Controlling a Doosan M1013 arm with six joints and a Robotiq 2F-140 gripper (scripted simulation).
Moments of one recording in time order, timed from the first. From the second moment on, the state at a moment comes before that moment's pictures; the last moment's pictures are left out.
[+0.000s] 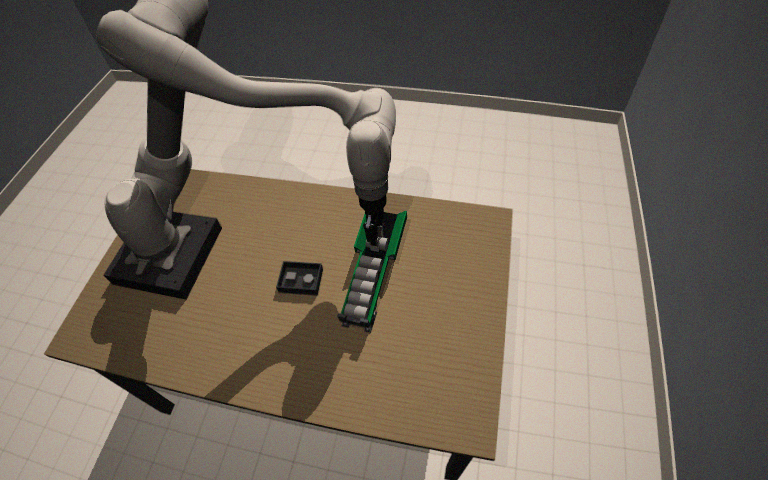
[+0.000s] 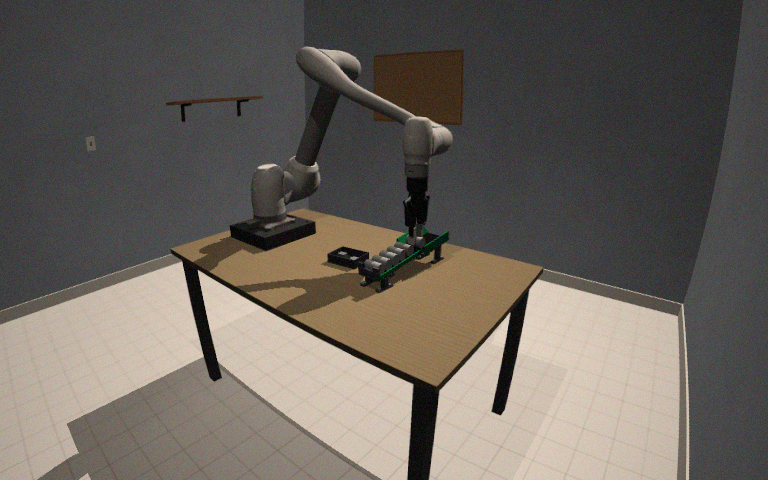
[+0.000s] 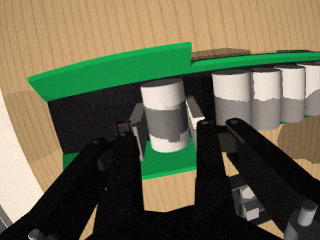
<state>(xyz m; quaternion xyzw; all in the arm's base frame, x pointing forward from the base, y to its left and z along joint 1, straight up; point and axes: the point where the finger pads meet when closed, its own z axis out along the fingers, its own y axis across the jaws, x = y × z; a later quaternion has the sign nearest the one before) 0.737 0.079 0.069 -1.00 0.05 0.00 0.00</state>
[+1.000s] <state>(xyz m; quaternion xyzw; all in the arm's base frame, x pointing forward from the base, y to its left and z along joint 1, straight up) 0.737 0.079 0.069 -1.00 0.05 0.00 0.00</state>
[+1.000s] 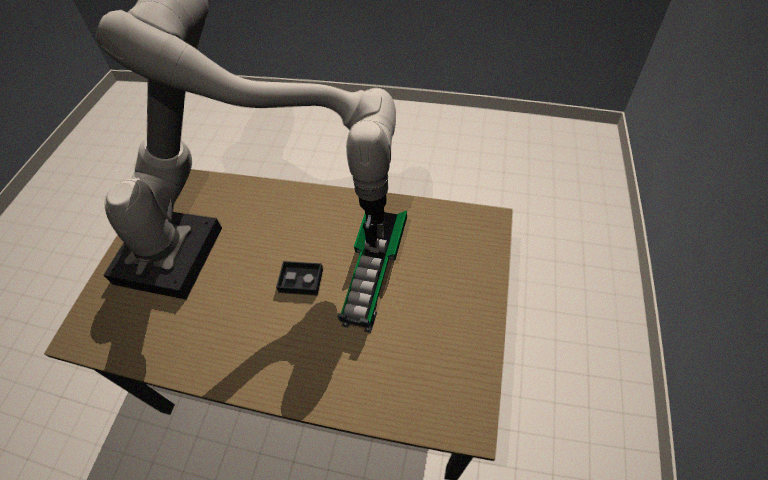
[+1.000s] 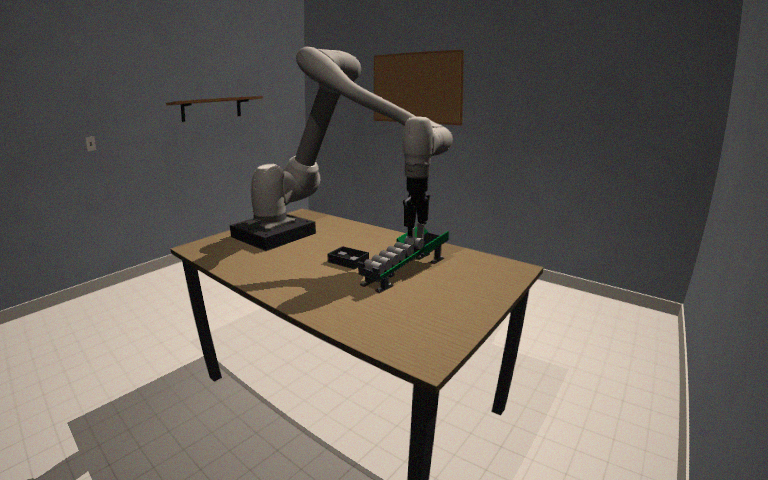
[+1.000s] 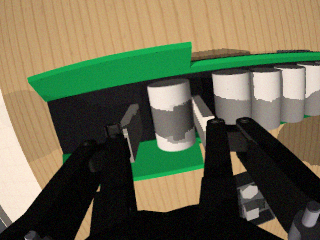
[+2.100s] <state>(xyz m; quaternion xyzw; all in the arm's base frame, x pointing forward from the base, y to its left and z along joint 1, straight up) 0.737 0.079 0.094 -1.00 0.05 0.00 0.00</state>
